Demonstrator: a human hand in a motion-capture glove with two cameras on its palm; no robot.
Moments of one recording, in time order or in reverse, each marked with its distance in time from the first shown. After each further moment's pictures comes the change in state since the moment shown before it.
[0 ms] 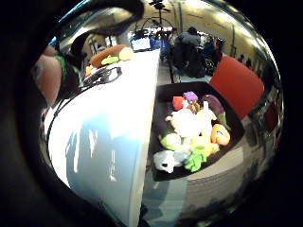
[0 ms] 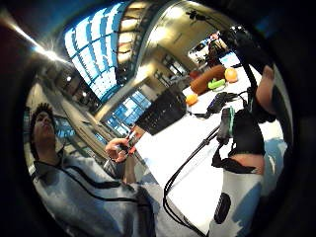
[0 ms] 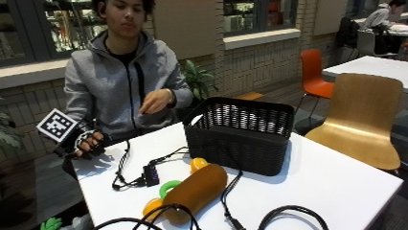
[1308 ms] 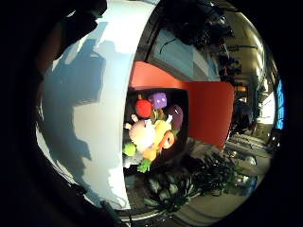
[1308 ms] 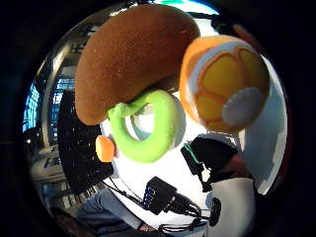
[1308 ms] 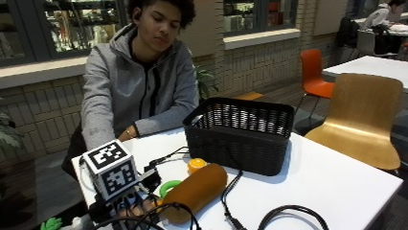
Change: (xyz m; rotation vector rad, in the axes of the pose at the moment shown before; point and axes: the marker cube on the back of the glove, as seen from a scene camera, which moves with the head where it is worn) arm 0.138 -0.235 0.152 -0.711 0.461 0.332
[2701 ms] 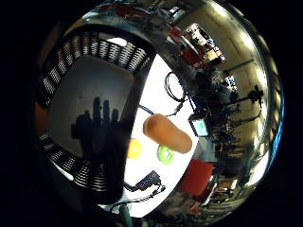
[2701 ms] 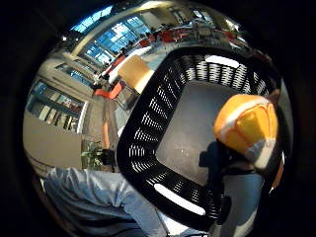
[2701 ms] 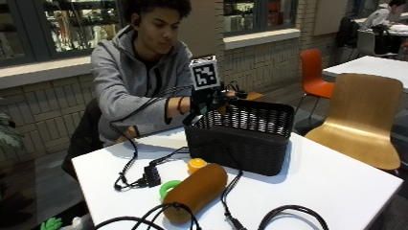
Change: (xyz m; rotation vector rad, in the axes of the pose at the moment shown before) arm -0.375 0.071 -0.099 0.261 0.098 -0.763
